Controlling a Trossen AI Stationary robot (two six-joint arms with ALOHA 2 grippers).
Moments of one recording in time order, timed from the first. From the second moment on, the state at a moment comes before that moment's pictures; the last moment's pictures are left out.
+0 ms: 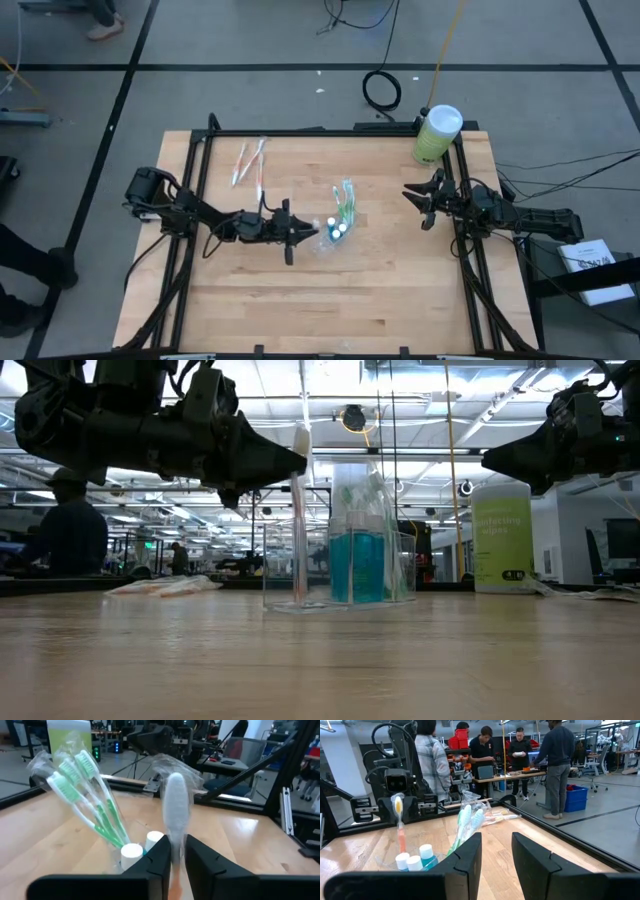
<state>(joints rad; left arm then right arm) -0.20 1.71 0.48 1.18 -0.27 -0.15 -0.10 0.03 0.02 0.08 0.21 0.09</state>
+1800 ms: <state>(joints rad) -0.19 1.71 0.48 1.23 -0.43 -0.16 -0.10 0.03 0.02 0.08 0.21 0.09</state>
